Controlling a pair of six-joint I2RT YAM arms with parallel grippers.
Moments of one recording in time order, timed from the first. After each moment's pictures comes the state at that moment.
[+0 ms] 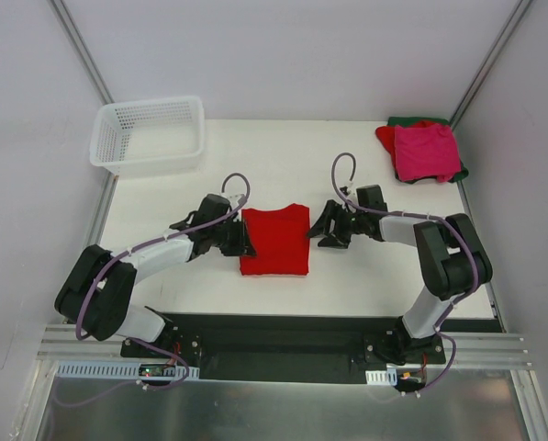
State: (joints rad) left arm -0.51 1.41 0.67 -0.13 0.39 -0.56; right arm 0.30 1.72 0.78 0.02 -0.69 0.64
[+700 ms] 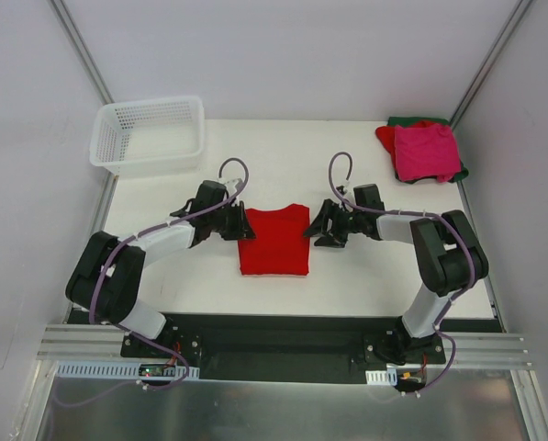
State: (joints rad) left arm -0.43 1.50 0.76 -0.07 0.41 -0.50; right arm 0.31 1.75 0.79 0.05 -0.72 0.65
